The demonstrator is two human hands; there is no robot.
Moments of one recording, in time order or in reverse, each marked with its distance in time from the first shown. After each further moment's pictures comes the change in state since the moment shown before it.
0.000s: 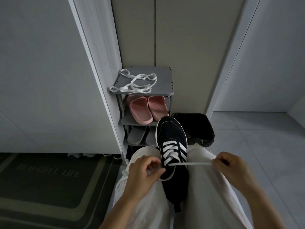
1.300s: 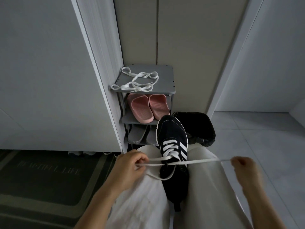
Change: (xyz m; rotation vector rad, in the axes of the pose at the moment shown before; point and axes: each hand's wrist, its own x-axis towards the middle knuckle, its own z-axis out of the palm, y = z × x) left_hand 0.011 0.003 -0.050 0.258 -0.201 -0.067; right_hand 0.031 0.049 0.007 0.277 0.301 0.269
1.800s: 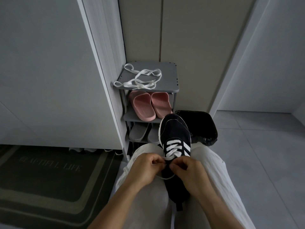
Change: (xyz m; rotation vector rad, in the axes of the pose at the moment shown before) left_hand 0.014 0.032 0.030 -0.246 -0.088 -0.227; right_hand -0.098 -0.047 0.074 -0.107 -0.552 -0.344
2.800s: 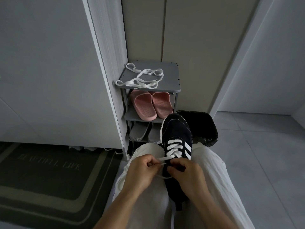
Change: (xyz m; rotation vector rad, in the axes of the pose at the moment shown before) left_hand -0.013 -0.009 0.003 -0.130 0.199 -0.059; right_hand -0.003 0.000 0.011 -0.019 0.062 -0.002
